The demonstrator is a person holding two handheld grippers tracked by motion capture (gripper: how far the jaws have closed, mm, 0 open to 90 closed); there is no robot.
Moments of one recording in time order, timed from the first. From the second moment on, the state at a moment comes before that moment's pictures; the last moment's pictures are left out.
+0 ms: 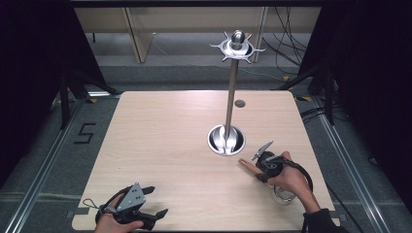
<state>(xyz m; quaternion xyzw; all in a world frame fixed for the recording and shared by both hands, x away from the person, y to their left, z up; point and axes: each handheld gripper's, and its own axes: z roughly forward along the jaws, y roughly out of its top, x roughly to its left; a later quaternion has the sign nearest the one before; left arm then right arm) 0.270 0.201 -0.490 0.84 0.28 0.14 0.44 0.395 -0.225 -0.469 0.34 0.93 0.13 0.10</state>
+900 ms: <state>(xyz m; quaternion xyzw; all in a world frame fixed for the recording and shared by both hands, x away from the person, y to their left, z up) 0.271 0.200 -0.489 0.84 0.27 0.15 0.44 0.387 -0.266 -0.411 0.37 0.86 0.33 0.11</state>
